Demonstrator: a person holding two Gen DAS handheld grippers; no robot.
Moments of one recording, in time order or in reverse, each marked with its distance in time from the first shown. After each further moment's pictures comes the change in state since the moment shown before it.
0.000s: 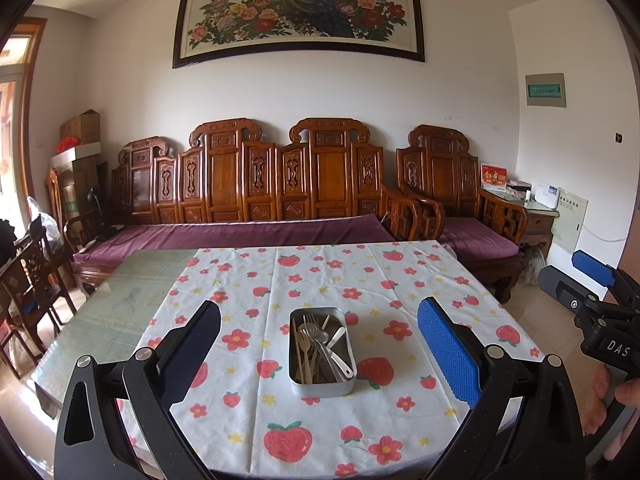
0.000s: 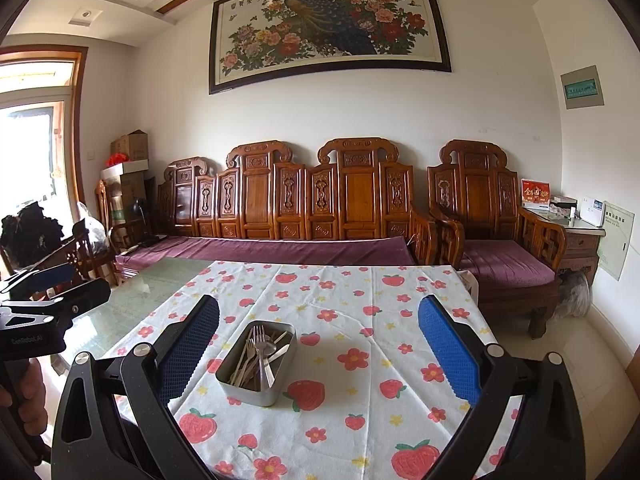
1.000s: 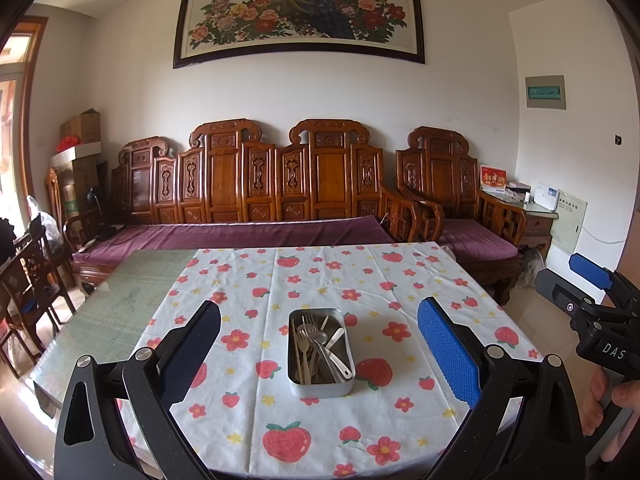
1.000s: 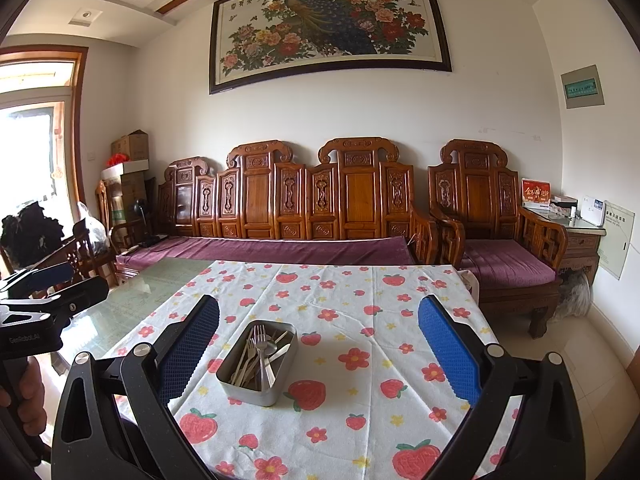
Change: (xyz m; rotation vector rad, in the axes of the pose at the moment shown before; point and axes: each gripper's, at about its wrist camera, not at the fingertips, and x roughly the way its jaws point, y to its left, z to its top) left arm -0.003 -0.002 0.002 -0.001 -0.002 -0.003; right arm 0.000 0.000 -0.001 0.002 0.000 0.001
